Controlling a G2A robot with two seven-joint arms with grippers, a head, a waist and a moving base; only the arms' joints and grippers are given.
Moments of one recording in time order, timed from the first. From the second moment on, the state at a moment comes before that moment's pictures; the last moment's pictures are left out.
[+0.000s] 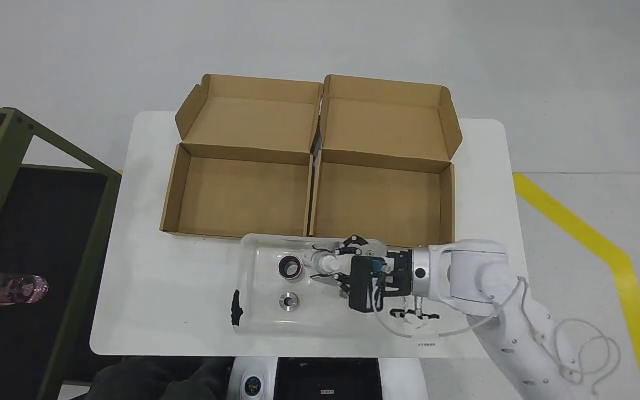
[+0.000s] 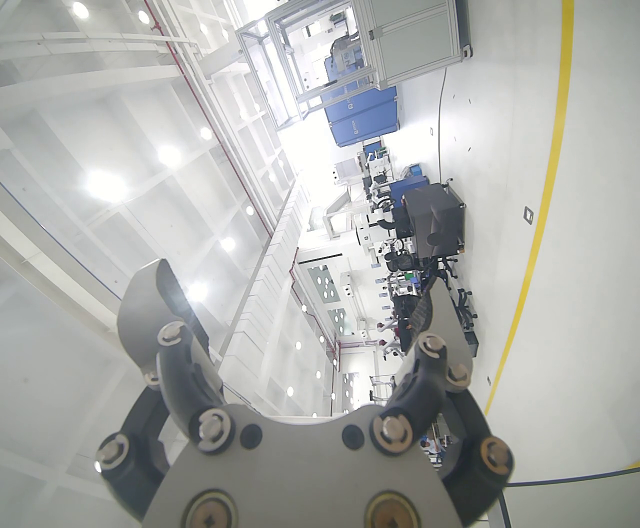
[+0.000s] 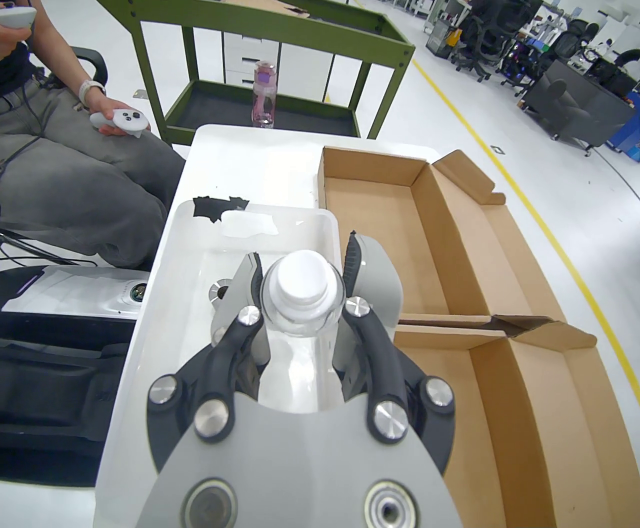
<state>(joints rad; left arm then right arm) -0.19 -0.18 -0.57 -1.44 2.04 -0.23 0.13 -1.23 -1.10 1.14 -2.04 -1.22 -0.94 0.29</state>
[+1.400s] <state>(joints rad) -0.19 -0.18 -0.57 -1.44 2.04 -0.23 0.13 -0.82 -1.17 0.98 -1.46 -1.10 -0.70 0.26</state>
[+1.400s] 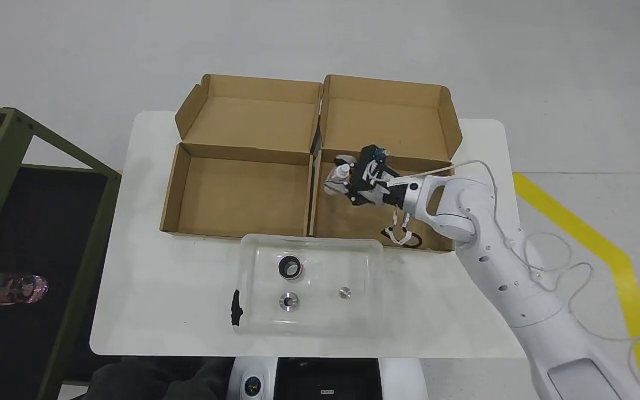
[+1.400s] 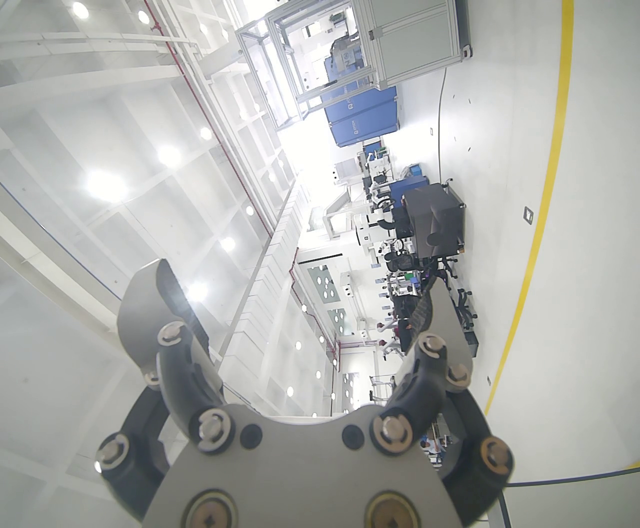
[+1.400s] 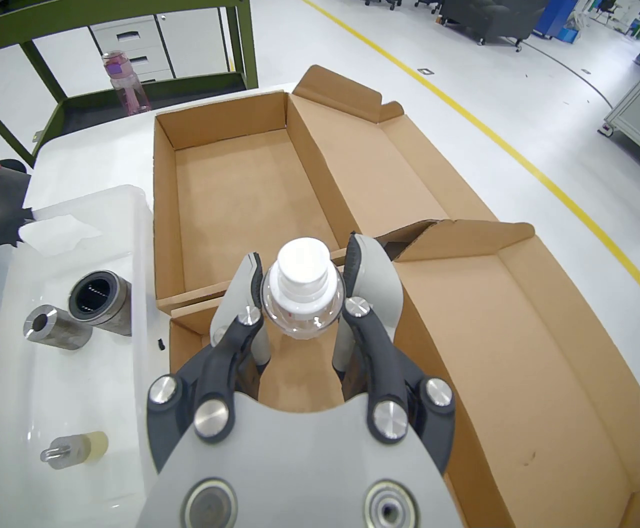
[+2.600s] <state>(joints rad) -0.19 -0.18 -0.57 -1.44 2.04 -0.23 0.13 -0.86 -1.17 1.02 -1.52 -1.18 -0.67 0.25</state>
